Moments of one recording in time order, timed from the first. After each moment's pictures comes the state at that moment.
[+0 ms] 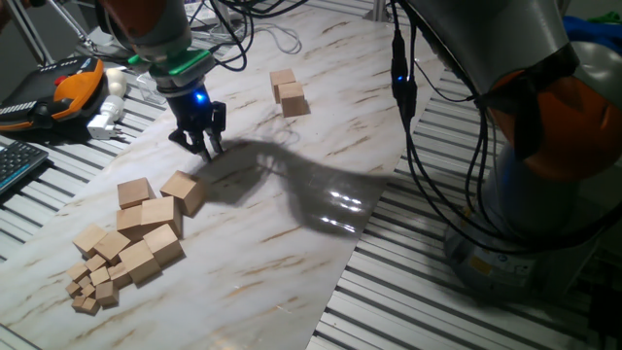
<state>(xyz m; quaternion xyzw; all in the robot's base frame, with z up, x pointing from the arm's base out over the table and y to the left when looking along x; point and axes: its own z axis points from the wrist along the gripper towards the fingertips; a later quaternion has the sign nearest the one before) 0.593 0.080 0.088 -0.08 -0.99 -0.01 0.09</state>
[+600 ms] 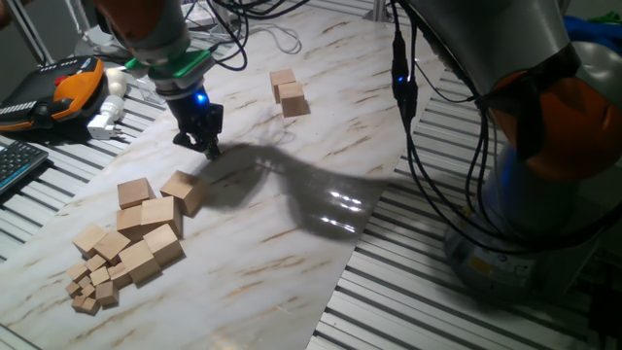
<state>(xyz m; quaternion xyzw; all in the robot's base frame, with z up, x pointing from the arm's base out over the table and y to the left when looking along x) 0.593 0.078 0.088 0.00 -1.00 -0.01 0.08</state>
